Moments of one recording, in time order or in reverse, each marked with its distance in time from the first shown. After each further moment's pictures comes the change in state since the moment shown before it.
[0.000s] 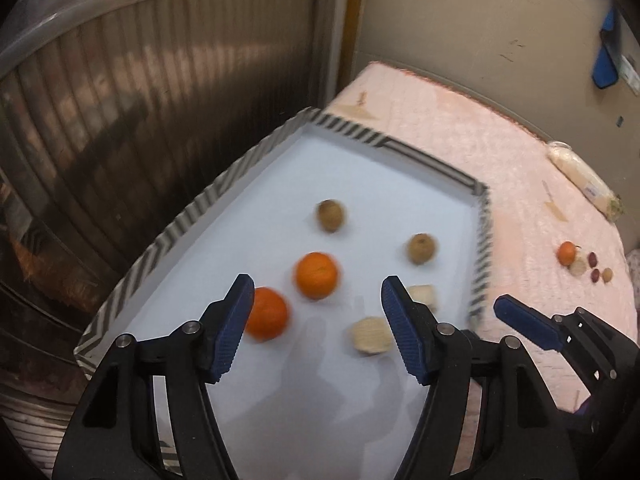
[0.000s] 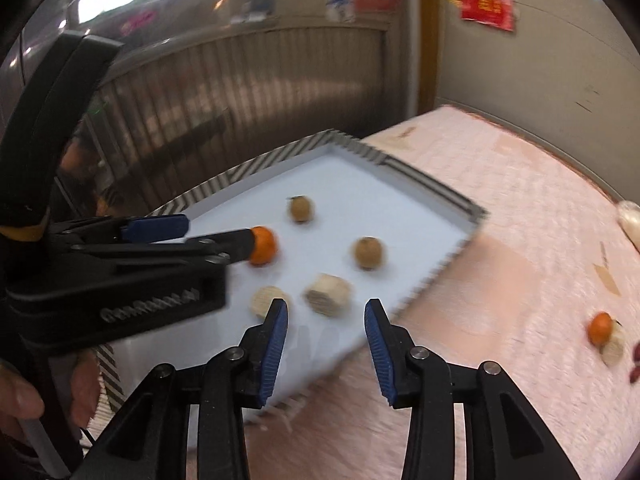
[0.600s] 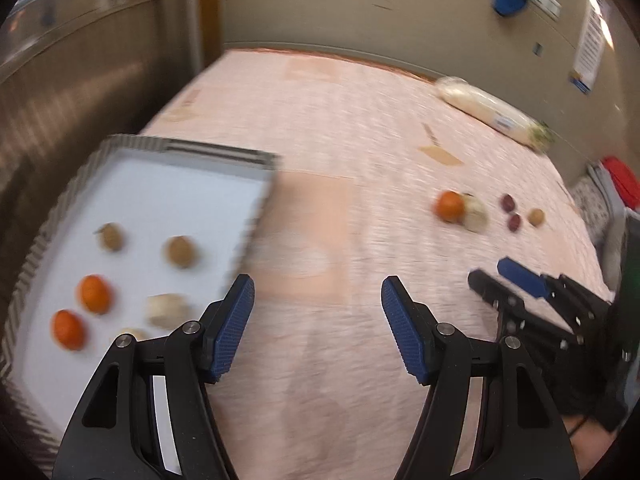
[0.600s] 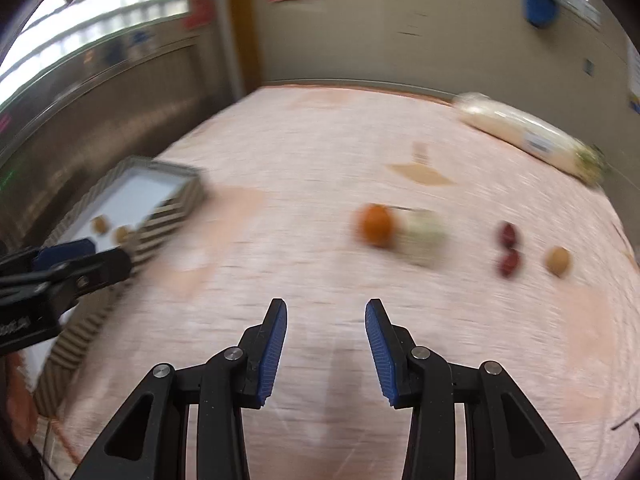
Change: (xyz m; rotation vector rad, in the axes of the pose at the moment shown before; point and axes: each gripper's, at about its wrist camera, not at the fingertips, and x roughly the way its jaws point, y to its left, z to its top) left arm 0.010 -0.164 -0.005 0.240 0.075 -0.220; right arm -0.067 -0.179 -0.070 0.337 0.014 -0.302
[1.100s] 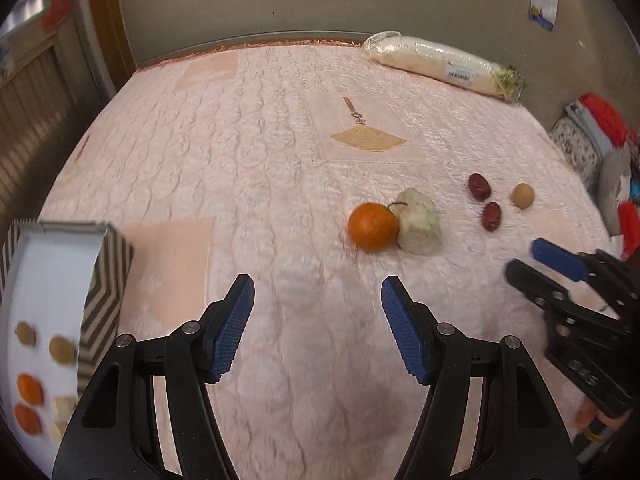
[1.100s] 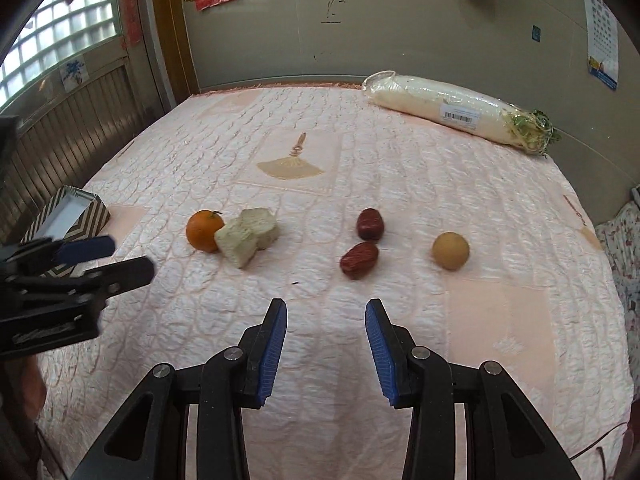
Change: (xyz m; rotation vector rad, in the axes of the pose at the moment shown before) left arm 0.081 -0.091 0.041 0.205 0.046 -0.026; right arm -0.003 -0.102 0.001 0.058 0.014 -0.084
